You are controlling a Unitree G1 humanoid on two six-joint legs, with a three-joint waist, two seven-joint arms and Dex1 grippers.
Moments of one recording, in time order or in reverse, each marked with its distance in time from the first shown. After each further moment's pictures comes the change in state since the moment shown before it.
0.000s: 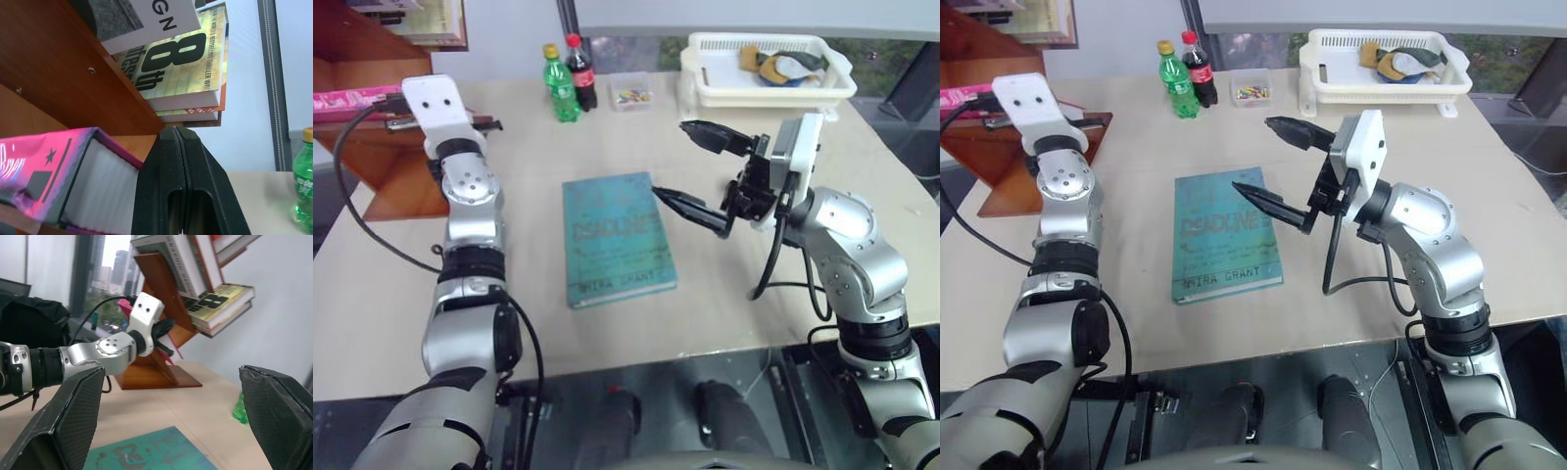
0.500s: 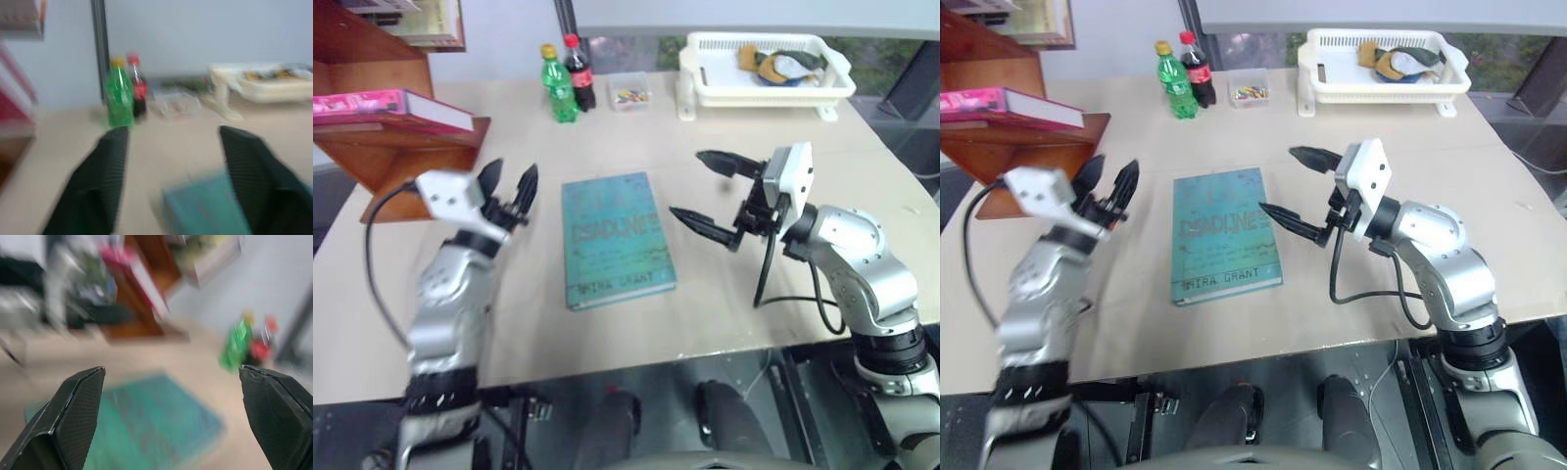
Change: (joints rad) left arm 0.819 0.036 0.071 -0.975 -0.606 0.483 -0.604; right arm 0.171 -0.148 -0.005 0.005 -0.087 0.027 -0.012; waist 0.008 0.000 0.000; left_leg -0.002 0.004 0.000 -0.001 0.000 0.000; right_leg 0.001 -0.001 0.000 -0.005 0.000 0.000
